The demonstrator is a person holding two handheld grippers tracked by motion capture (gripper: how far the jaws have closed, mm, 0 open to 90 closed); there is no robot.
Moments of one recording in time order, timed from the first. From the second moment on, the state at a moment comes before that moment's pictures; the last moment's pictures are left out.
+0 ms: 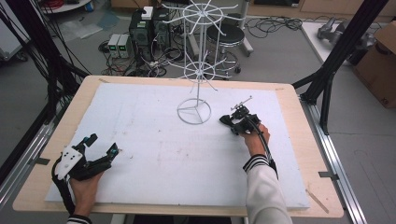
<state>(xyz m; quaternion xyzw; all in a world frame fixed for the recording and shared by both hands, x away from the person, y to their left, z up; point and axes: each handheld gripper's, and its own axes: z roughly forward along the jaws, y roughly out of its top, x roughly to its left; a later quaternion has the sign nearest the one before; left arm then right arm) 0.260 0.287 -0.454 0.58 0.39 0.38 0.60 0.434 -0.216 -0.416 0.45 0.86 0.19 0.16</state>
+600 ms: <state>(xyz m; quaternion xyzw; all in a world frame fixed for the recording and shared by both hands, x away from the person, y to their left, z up) 0.260 0.287 -0.454 0.58 0.39 0.38 0.60 0.423 -0.221 -0.400 0.44 0.85 0.24 0.18</state>
